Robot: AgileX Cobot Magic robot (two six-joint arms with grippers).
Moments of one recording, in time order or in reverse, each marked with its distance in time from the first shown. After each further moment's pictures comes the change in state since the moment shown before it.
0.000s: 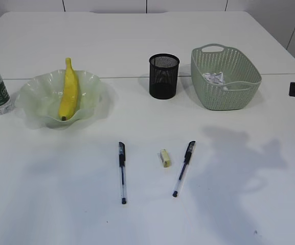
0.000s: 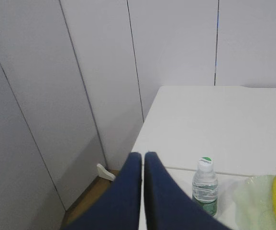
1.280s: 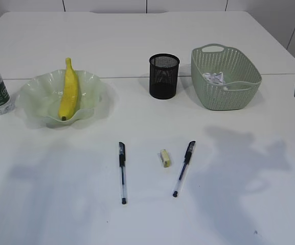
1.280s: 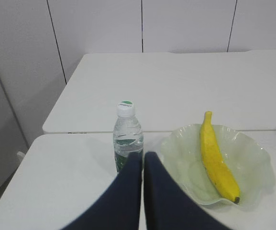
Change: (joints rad) left arm 0.000 0.000 0.565 -0.133 -0.574 -0.010; right arm 0.000 0.000 0.000 0.007 -0.058 -0.017
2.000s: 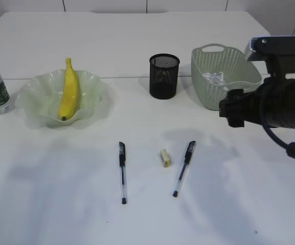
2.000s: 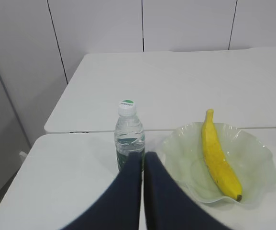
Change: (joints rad) left arm 0.000 0.000 0.000 0.013 0.002 0.000; right arm 0.000 0.033 0.000 0.065 0.722 -0.153
